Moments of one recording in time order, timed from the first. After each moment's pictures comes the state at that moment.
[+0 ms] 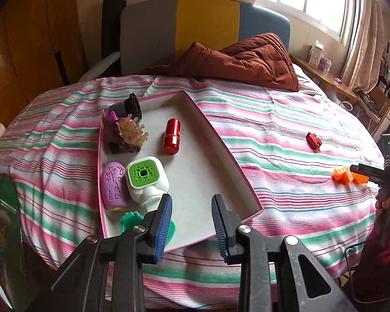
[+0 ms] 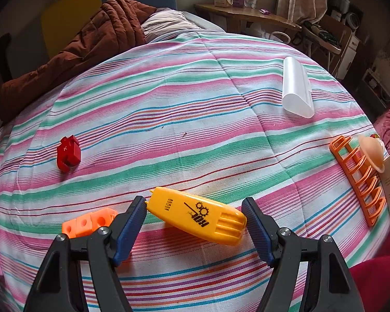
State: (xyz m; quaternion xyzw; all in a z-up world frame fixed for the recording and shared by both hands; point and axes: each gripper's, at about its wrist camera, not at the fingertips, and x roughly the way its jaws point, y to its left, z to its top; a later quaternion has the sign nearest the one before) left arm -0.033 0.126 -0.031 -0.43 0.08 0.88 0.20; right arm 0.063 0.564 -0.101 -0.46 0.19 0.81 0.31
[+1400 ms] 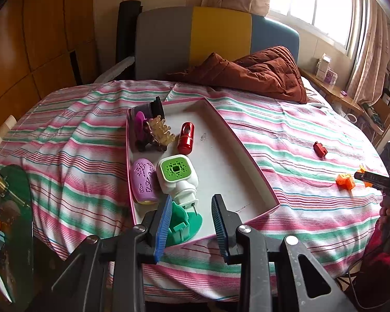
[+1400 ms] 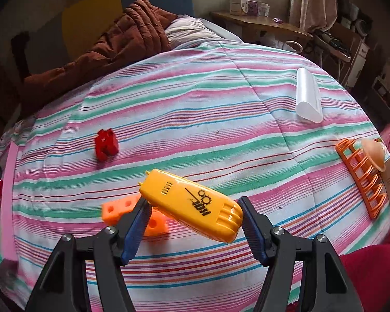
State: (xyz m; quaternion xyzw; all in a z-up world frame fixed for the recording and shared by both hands) left arm -0.026 0.084 -0.023 -0.41 0.05 0.89 0.18; right arm 0.065 0.525 -0.079 -0.44 0.19 0.83 0.27
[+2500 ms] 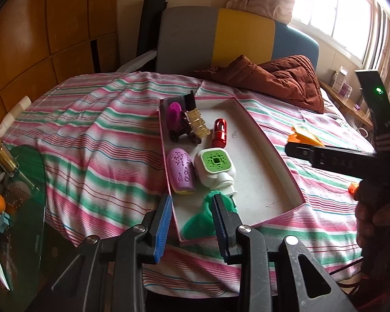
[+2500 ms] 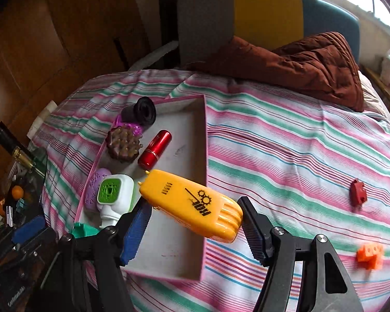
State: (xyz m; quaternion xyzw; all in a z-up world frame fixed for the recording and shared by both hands) left arm -0.033 0.037 -0.033 -0.42 0.02 0.90 0.14; right arm -0.071 0.250 -0.040 -0.45 0.07 0.89 -0.03
